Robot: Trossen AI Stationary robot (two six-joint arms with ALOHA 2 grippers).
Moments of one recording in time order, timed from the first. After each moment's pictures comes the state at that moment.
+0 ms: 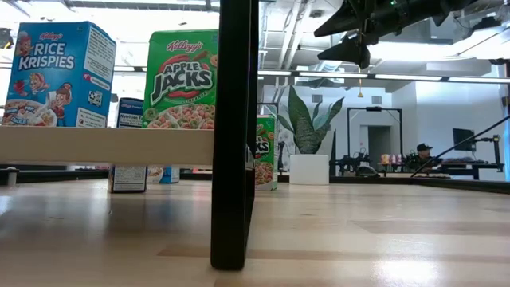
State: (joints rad) left arm -0.93 1.49 1.30 -1.54 -0.15 -2.41; right arm -0.28 1.02 0.77 -0.01 -0.06 0.26
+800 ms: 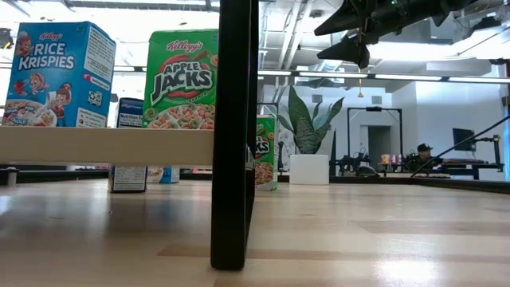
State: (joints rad) left arm -0.94 1.51 1.29 -1.53 -0.14 -2.42; right arm -0.28 1.02 0.77 -0.01 -0.08 0.26
